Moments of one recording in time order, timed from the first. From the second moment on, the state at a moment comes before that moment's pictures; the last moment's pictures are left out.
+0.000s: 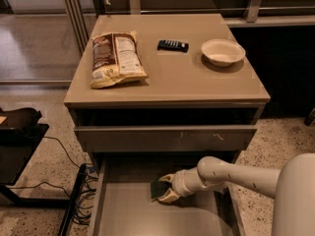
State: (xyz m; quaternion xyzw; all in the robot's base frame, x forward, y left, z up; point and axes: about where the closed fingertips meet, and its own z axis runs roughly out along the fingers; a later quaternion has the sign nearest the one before) arm 0.517 -0.028 0.353 -0.64 0.66 0.25 0.30
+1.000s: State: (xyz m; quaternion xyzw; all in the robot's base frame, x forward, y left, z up) arm 0.447 -0.088 0.389 -0.60 0.68 0.27 0.33
